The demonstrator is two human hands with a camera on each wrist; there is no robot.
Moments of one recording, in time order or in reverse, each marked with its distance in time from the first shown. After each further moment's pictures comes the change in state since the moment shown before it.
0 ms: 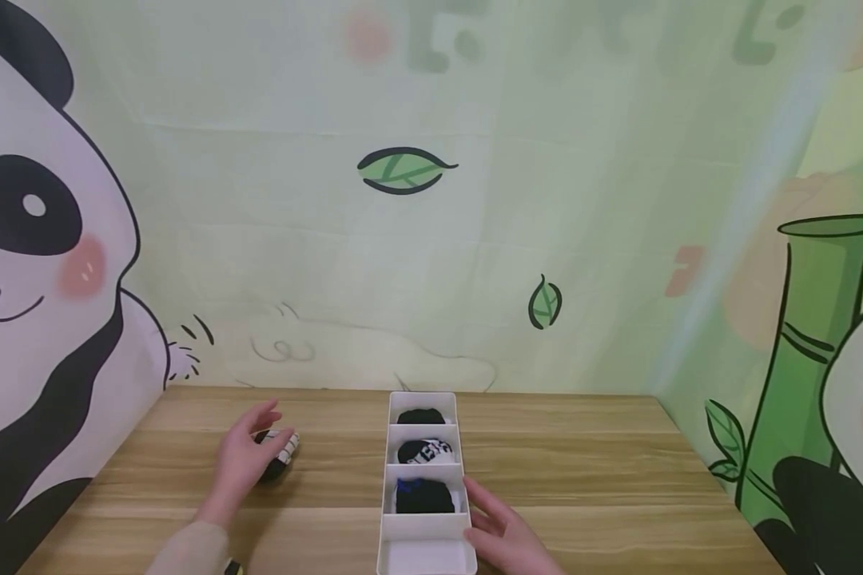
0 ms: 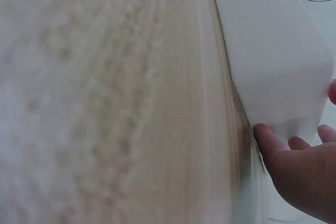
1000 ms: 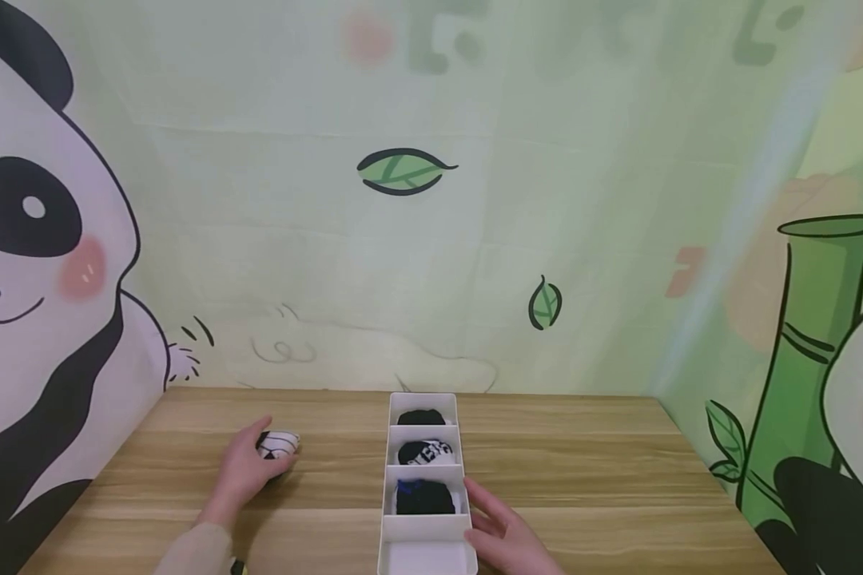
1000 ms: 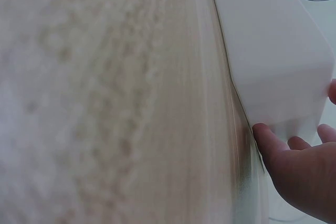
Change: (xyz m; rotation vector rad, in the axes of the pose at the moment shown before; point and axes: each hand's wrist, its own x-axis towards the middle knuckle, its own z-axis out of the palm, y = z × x) left_hand -0.001 -0.023 -0.002 0.247 -0.148 -0.054; right_hand -0.003 -0.002 0.003 0.038 -0.012 -0.015
